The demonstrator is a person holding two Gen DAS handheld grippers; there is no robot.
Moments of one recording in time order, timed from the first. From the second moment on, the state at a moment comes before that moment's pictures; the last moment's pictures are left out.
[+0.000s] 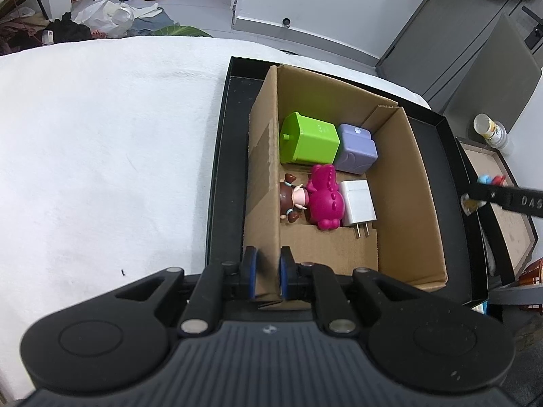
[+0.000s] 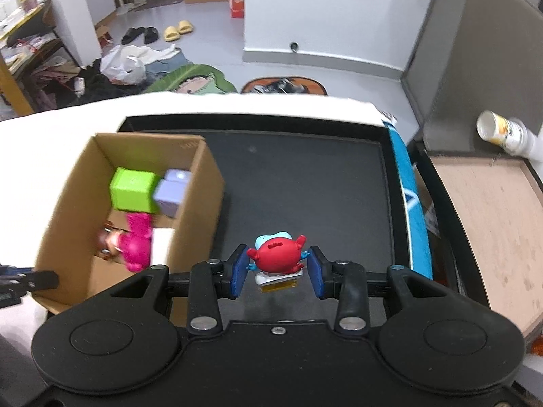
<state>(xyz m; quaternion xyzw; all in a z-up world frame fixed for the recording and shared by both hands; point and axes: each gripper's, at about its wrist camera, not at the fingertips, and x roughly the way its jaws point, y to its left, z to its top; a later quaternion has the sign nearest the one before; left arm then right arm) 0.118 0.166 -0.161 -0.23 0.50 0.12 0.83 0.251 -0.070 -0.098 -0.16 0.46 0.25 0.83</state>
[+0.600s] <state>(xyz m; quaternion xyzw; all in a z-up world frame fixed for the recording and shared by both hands) 0.117 0.168 -0.162 -0.24 0.49 0.12 0.83 0.223 -0.009 -0.058 -0.17 0.43 0.31 0.83</state>
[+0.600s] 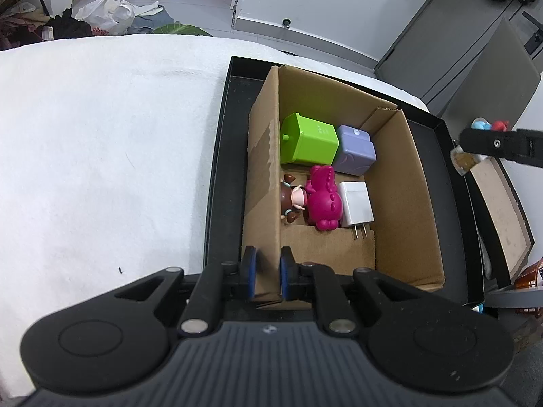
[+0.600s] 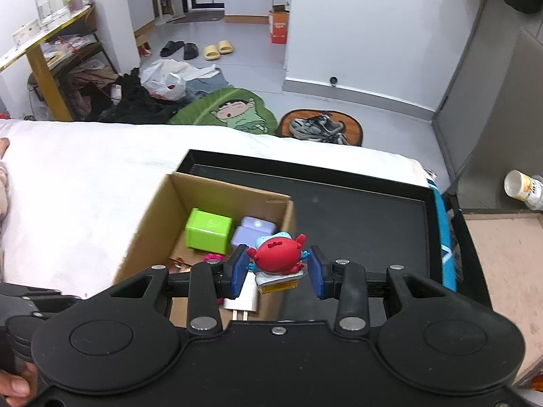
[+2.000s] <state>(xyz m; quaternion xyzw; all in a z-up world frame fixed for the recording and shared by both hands) 0.114 0.176 -0.165 -0.26 0.49 0.10 0.83 0.199 0.051 -0.143 -0.22 0.53 0.30 0.76</state>
